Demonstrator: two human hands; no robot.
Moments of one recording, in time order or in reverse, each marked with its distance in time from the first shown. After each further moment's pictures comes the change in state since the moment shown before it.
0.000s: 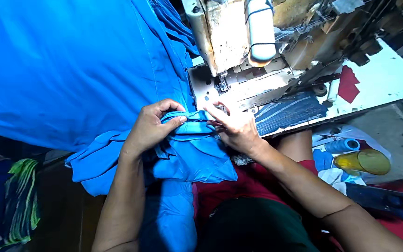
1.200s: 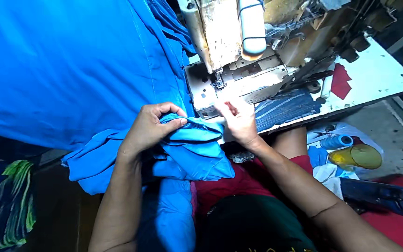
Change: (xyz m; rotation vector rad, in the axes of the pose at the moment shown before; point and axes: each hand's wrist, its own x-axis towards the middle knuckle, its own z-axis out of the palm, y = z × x) left_hand -0.006 0.011 0.004 0.013 -0.034 -0.025; right_hand -0.014 0.007 0.005 0.519 0.201 0.372
